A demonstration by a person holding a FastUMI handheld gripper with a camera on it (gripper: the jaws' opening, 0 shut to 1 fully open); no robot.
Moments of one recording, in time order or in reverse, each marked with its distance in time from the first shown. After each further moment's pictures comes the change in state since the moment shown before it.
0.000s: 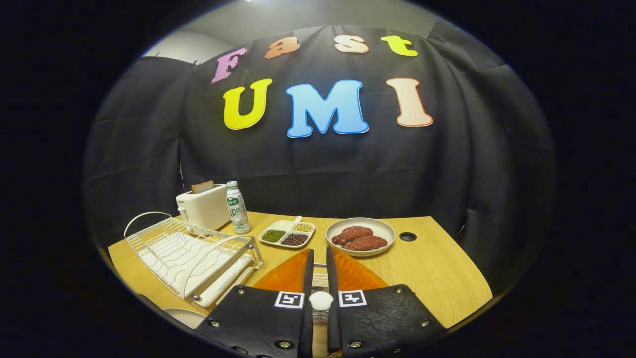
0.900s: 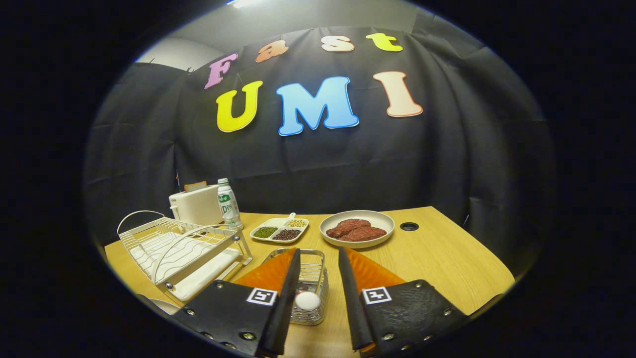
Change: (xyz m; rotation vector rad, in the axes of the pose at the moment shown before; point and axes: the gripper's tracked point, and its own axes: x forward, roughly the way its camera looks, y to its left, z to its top) arm 0.035 -0.014 -0.065 0.053 -0.038 0.026
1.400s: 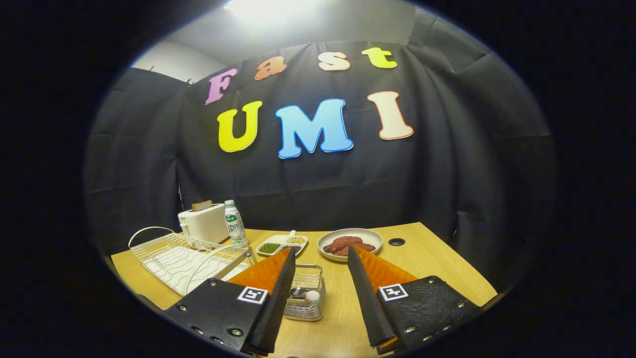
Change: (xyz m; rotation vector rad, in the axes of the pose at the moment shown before) arm -0.049 -0.002 0.046 -0.009 -0.069 -0.043
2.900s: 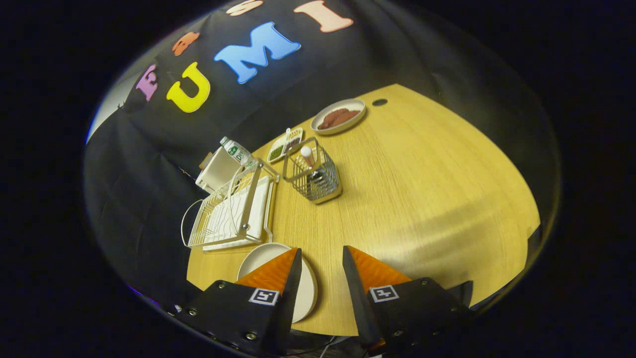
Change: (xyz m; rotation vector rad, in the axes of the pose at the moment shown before) arm -0.144 0.020 -0.057 0.437 0.608 0.016
